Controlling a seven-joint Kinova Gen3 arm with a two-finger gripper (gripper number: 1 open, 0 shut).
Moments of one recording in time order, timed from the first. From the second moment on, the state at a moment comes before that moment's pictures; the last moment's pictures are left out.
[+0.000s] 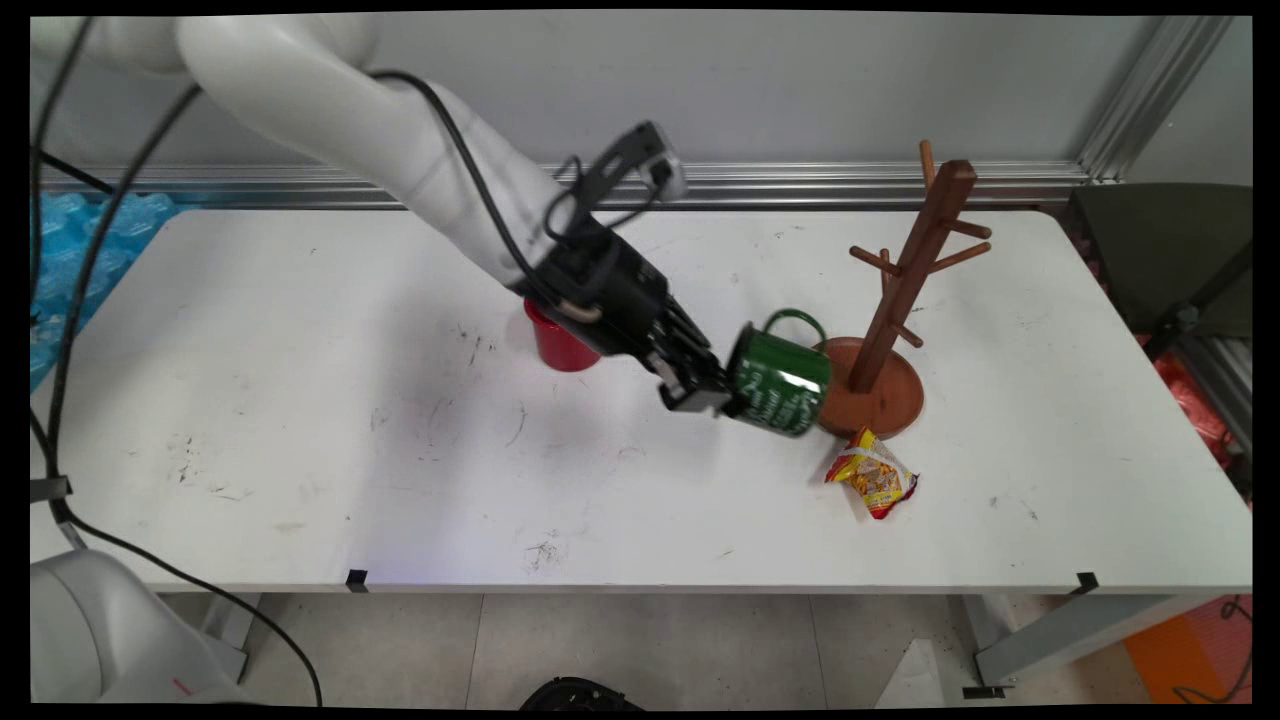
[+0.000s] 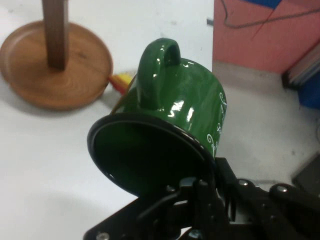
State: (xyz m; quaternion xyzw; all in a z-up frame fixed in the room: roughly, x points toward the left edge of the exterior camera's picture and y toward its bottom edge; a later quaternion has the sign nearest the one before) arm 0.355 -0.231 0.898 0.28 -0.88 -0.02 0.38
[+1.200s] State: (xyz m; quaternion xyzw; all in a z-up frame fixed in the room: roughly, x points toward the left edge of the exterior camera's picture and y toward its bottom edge) arm 0.432 -0.208 0.968 0.25 -0.96 0.01 0.15
